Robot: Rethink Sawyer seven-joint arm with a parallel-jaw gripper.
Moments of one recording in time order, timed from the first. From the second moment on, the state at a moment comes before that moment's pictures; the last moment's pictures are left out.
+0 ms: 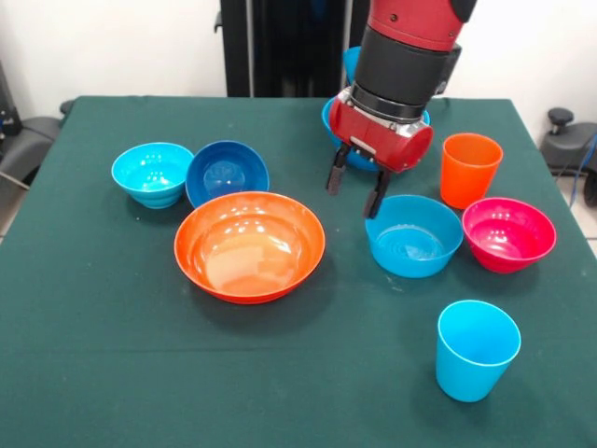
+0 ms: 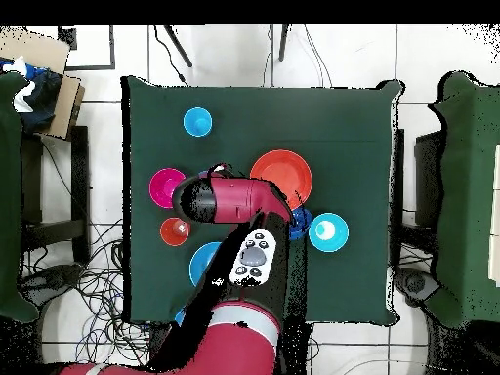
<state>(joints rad) 0.06 -0.48 -0.25 1.52 -0.01 0.37 2.53</state>
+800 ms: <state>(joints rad) 0.10 -0.47 -0.25 1.52 -0.01 0.36 2.53</state>
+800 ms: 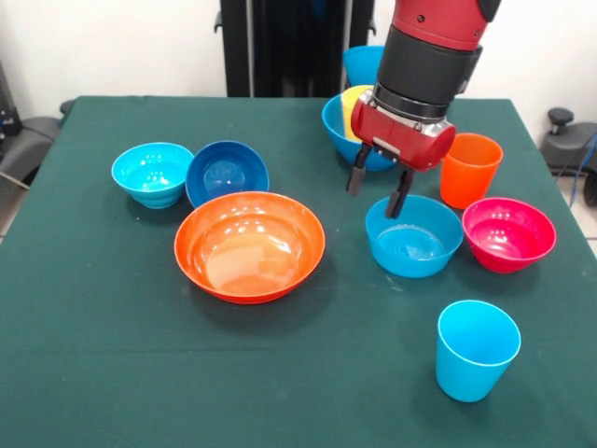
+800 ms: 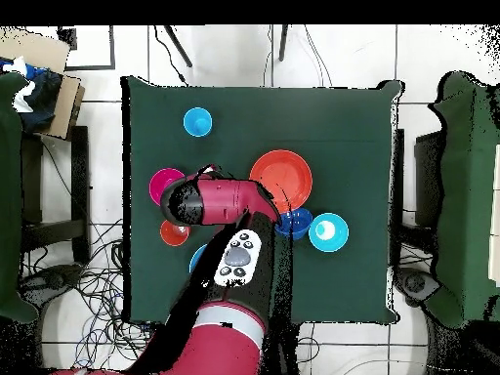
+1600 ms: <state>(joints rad) 0.16 -0.37 -0.29 1.50 -0.01 0.34 2.53</state>
